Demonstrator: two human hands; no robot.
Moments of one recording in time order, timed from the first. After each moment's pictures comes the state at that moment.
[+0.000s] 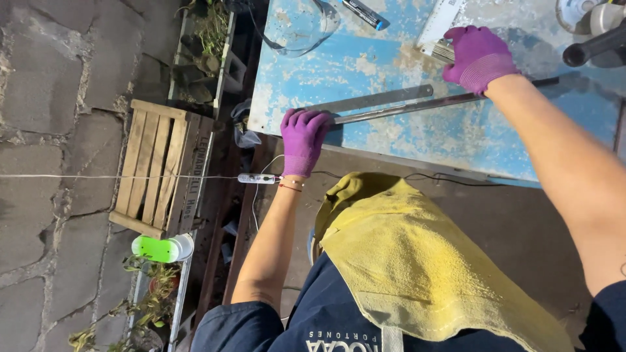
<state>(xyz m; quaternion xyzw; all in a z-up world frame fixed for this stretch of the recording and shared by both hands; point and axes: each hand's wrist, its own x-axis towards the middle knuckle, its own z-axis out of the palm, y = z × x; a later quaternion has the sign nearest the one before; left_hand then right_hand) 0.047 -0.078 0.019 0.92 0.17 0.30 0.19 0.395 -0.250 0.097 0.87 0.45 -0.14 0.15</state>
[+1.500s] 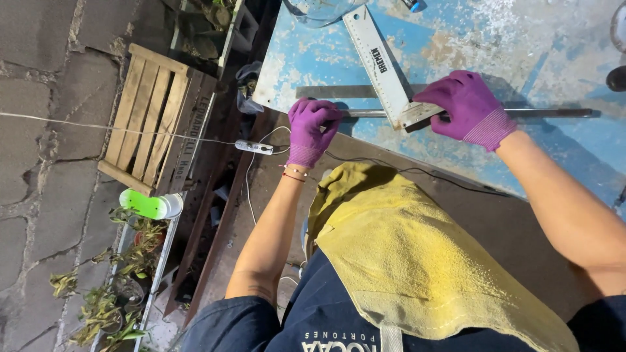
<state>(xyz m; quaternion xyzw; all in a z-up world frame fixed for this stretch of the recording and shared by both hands) 0.039 -0.085 -0.036 0.86 0.24 0.33 0.32 0.346 -0.291 0.042 0.68 0.73 -0.01 -0.06</state>
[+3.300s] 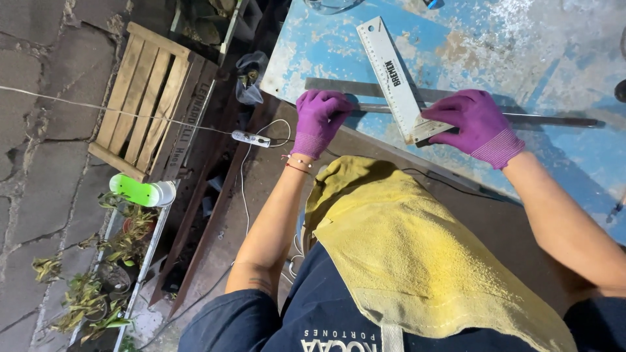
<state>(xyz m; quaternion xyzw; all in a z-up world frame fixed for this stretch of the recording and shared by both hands) 0.040 -0.081 -0.034 0.86 0.25 0.30 0.32 0.330 -0.310 0.036 0.69 0.72 -0.03 -0.10</state>
